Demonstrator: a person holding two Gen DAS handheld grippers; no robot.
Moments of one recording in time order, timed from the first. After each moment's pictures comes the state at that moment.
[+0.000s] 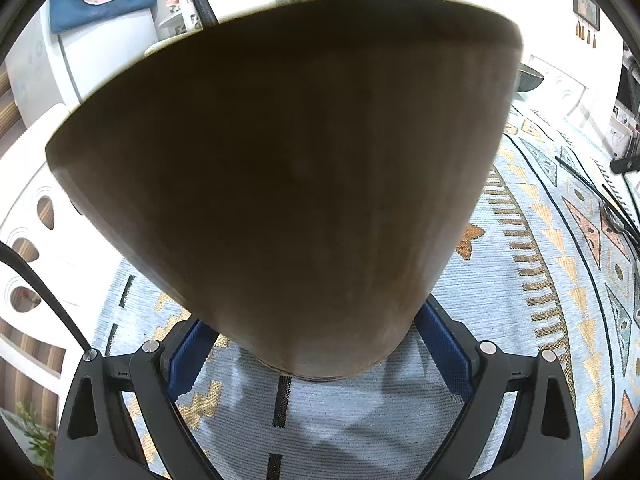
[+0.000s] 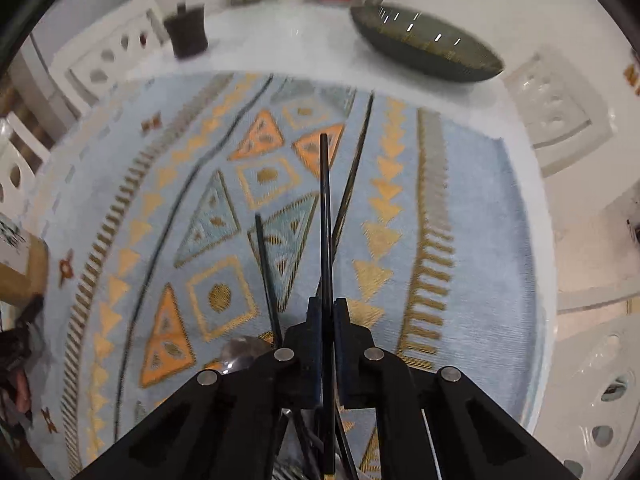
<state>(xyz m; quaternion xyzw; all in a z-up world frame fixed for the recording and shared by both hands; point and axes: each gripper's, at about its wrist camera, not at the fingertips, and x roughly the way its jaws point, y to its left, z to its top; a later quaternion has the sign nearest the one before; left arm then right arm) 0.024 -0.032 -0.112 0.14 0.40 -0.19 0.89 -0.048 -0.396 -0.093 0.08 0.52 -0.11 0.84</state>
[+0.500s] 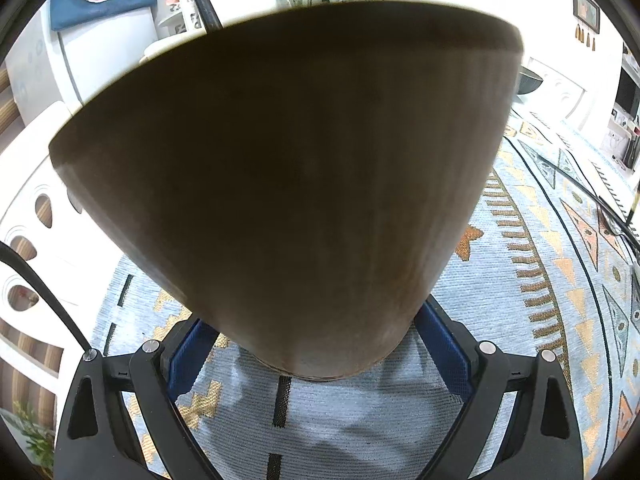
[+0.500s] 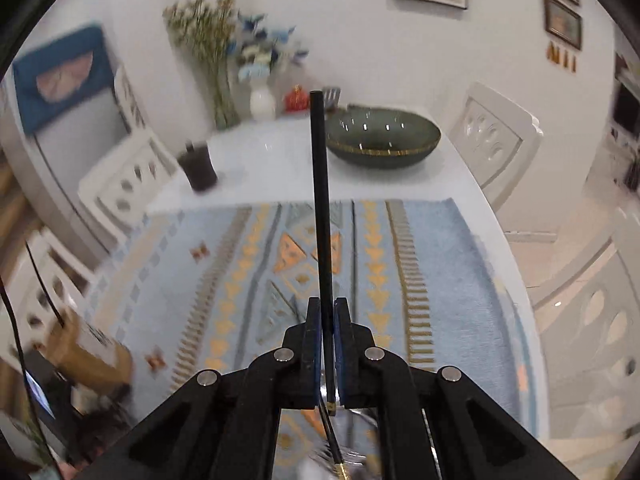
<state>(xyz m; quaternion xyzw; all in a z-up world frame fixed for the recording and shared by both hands) 0.024 -0.029 -0.108 0.14 0.40 -0.19 0.88 -0.097 -0.363 0.003 0.19 0.35 -0.16 0.90</state>
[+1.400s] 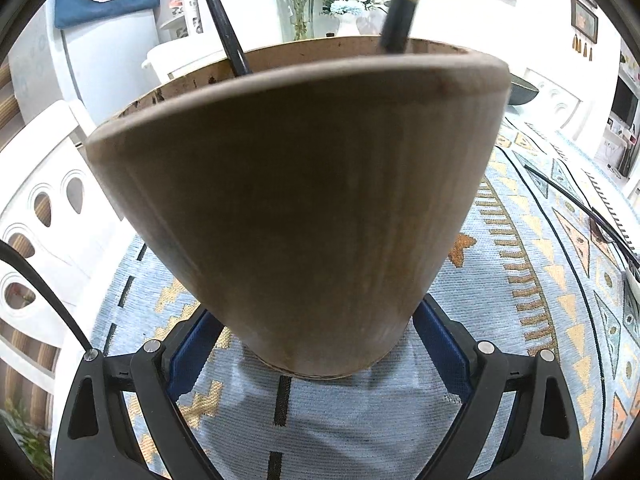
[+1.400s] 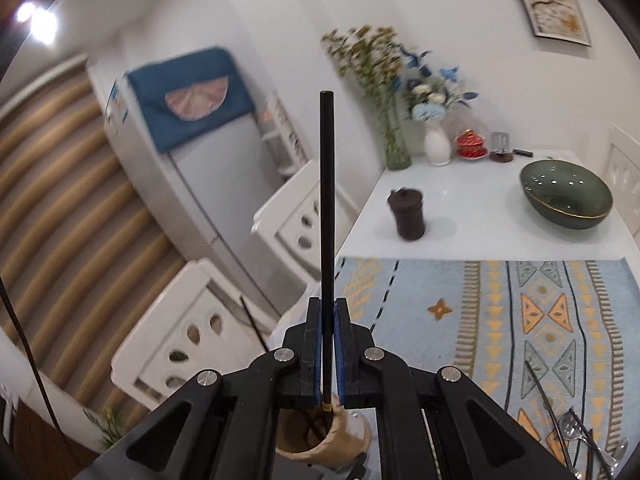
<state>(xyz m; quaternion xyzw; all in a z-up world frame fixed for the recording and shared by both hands) 0.015 -0.004 -0.105 0.13 0.39 -0.20 0.89 0.006 -0.147 0.081 0.19 0.28 0.04 0.94</state>
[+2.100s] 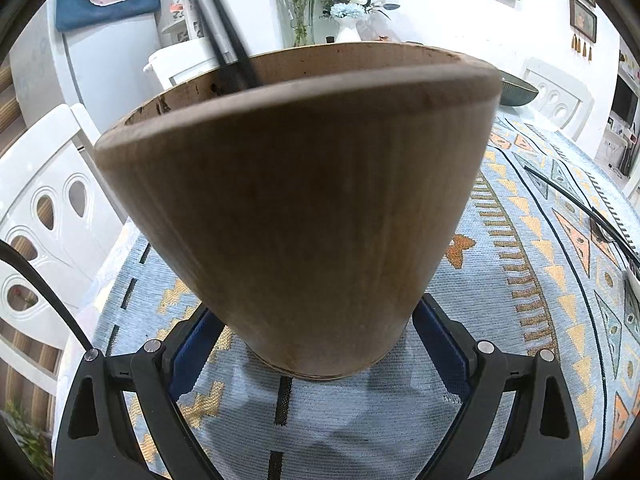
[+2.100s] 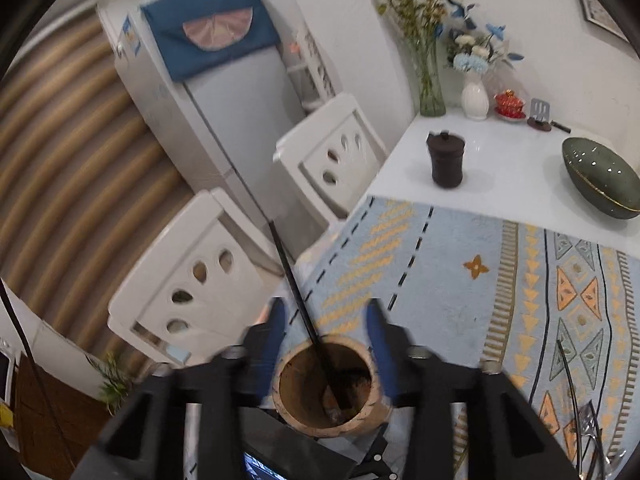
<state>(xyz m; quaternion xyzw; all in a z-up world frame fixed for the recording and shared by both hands) 0.011 -0.010 -0.099 0.13 0.38 -0.20 0.89 0.024 -0.129 0.058 0.17 0.35 0.09 0.92</state>
